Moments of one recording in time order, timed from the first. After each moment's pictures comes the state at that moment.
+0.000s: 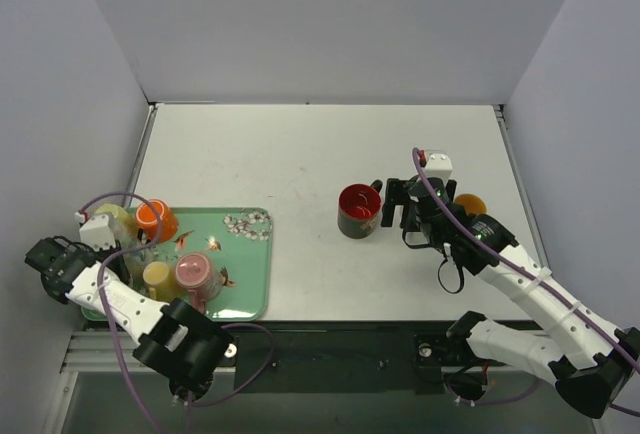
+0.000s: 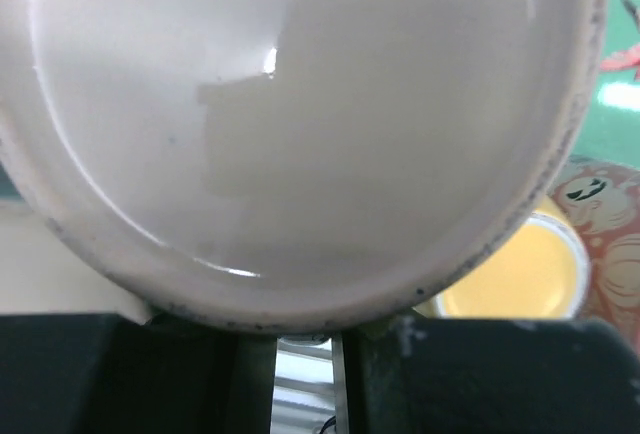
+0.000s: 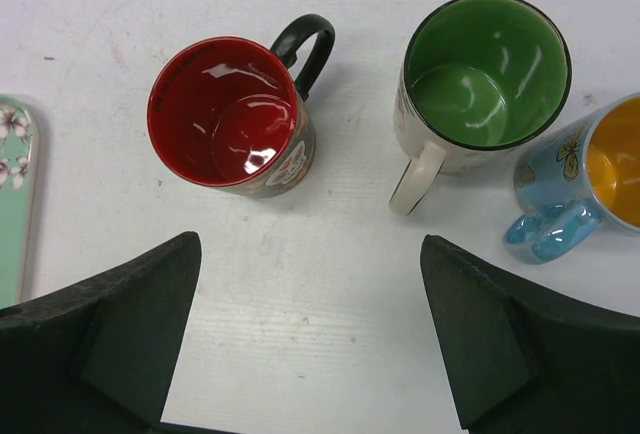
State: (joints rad) left arm 1.05 0.99 0.72 -0.86 0.43 0.71; right arm 0.70 0.97 0.95 -0.66 0.44 0.47
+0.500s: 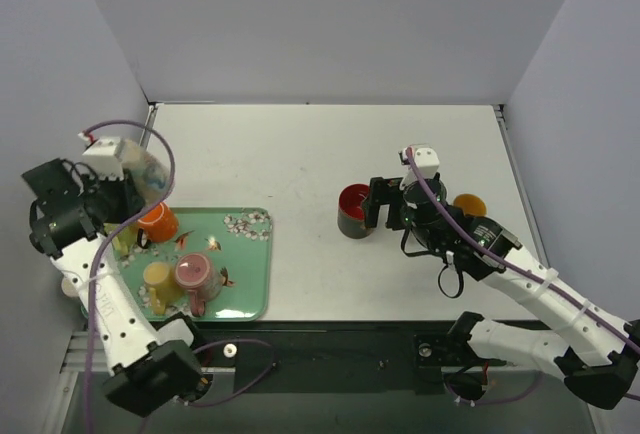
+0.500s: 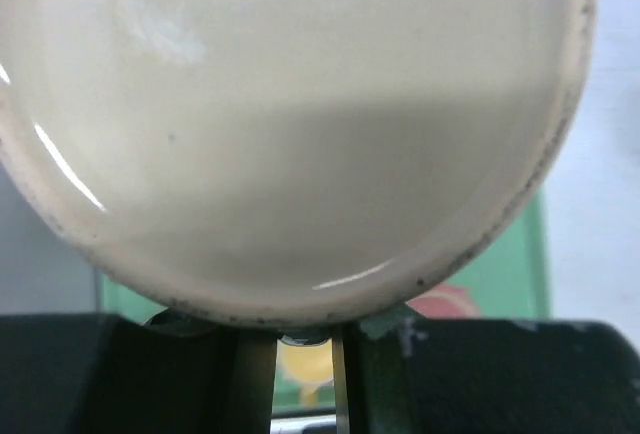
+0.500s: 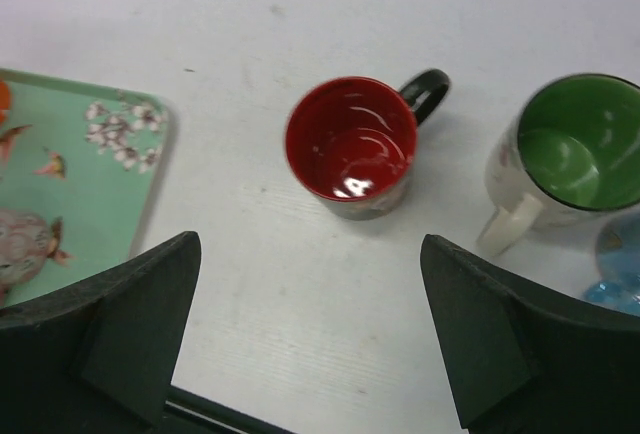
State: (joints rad) left arm 0.72 0.99 1.25 -1.04 0.55 0.46; right arm 0.81 0.97 1.02 -0.61 0.42 0.45
